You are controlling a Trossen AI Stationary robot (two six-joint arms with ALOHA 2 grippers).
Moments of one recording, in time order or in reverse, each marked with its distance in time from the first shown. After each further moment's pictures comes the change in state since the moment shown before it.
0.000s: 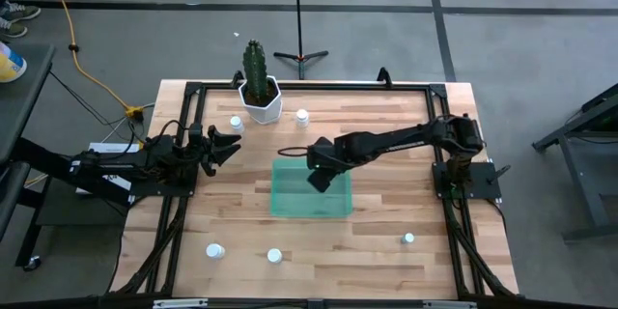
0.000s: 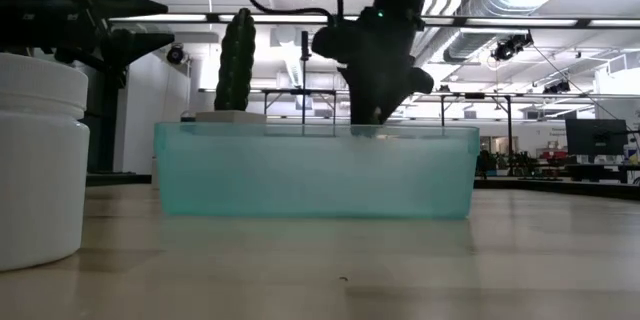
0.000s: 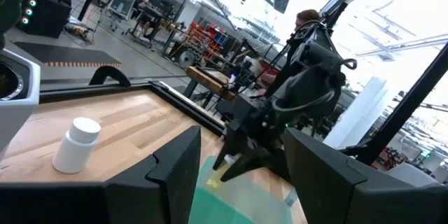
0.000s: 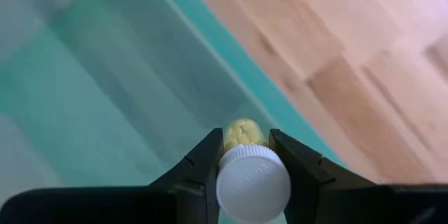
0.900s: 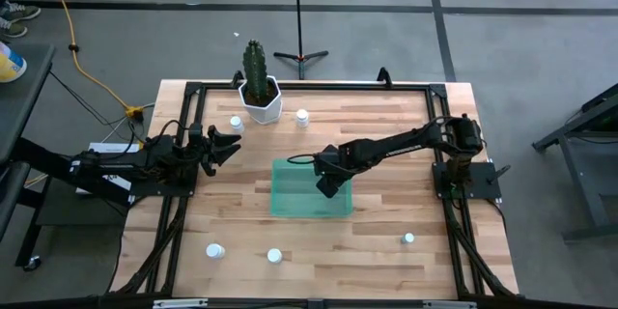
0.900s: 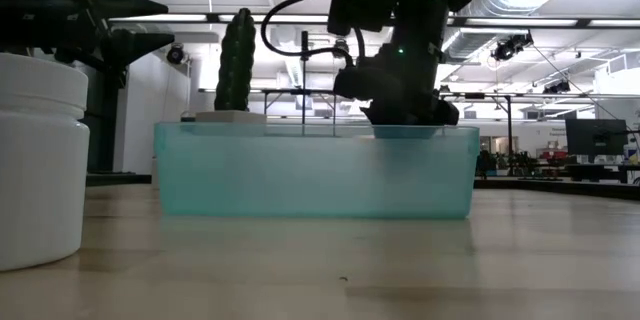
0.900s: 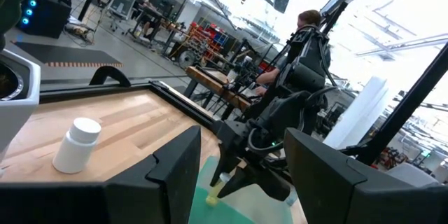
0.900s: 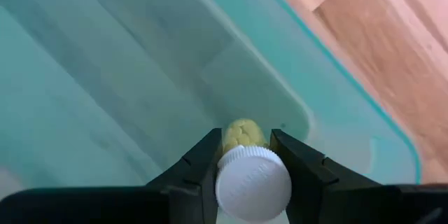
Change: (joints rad) left arm 0.000 0.000 0.000 0.000 0.000 0.002; right arm 0.001 0.001 -0.169 0.096 -0.076 0.063
